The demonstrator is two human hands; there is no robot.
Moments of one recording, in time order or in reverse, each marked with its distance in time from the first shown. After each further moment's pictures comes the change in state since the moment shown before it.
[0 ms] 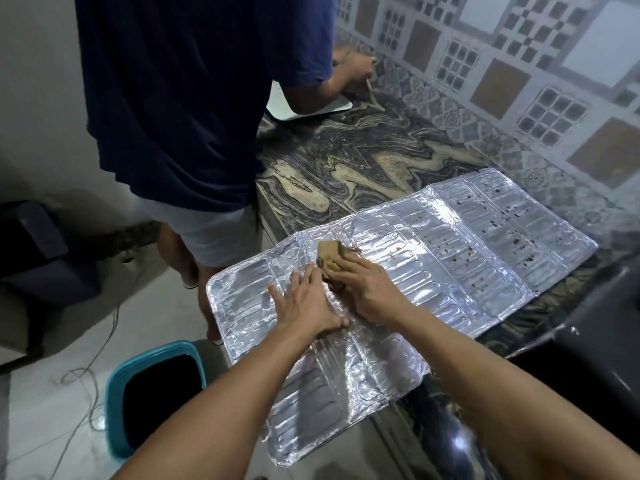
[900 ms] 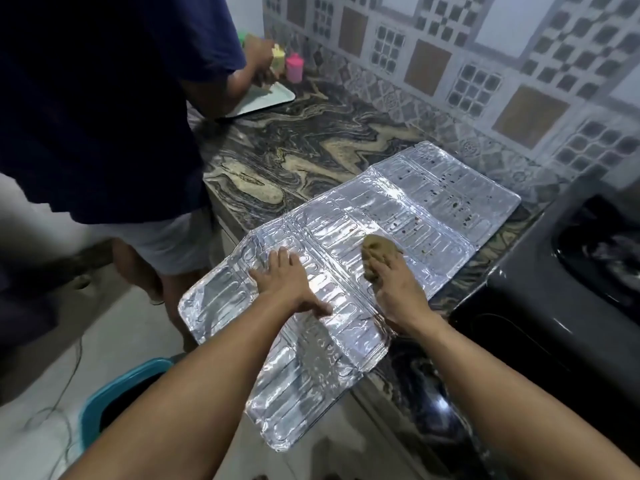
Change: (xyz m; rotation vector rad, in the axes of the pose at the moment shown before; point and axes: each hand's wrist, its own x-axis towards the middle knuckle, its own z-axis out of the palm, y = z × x) left_hand 0.004 0.032 -0.008 0.266 -0.185 0.060; right_hand -0.104 0.031 -0.006 0.048 0.193 0.547
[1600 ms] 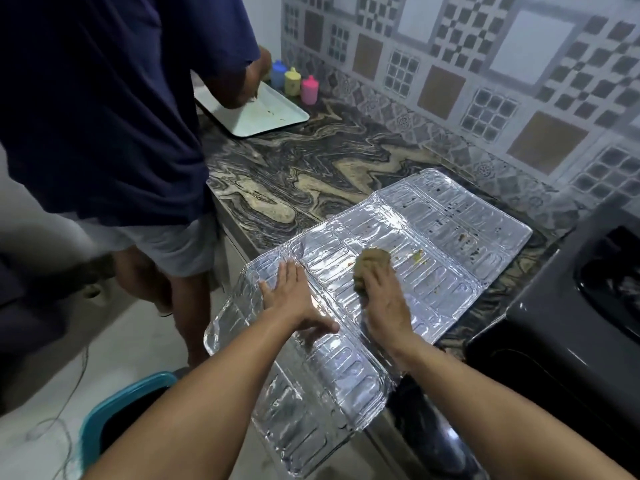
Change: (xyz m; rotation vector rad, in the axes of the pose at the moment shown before) left_hand 0.019 -0.013 -0.001 -0.018 -0.015 0.038; right_hand 0.024 -0.032 0.028 0.018 0.231 -0.086
